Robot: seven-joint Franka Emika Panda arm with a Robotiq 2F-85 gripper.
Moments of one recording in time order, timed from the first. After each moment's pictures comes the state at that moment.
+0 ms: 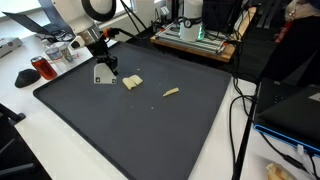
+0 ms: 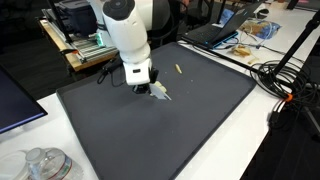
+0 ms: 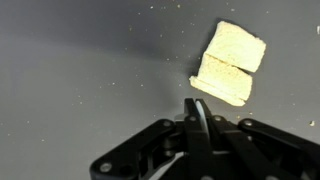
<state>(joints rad) -0.30 0.59 0.02 -1.82 0.26 2.25 -0.60</state>
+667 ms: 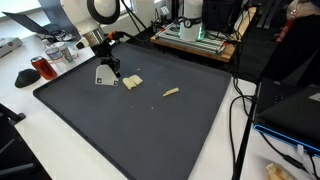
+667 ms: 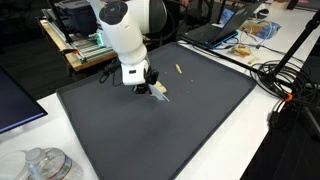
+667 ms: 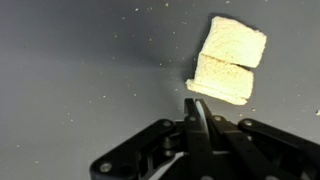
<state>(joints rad) -0.31 0.57 0.03 -1.90 0.34 2.35 -0.59</state>
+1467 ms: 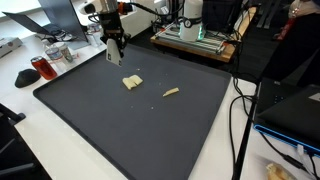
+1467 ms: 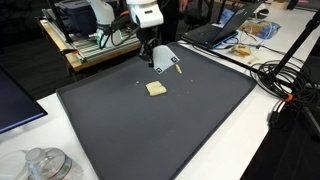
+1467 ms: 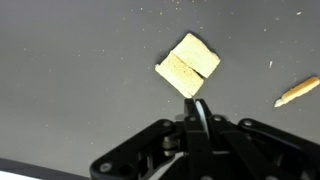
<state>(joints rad) -0.20 0.19 0.03 -2.19 0.10 2.44 -0.68</state>
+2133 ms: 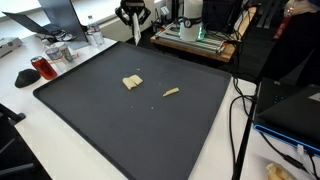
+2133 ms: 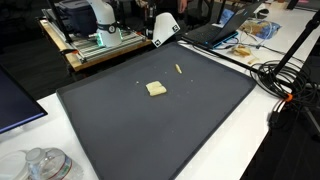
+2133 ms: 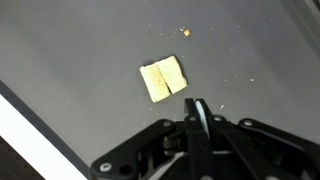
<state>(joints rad) -0.04 -0.13 0.03 -2.36 -0.21 2.29 -0.74</state>
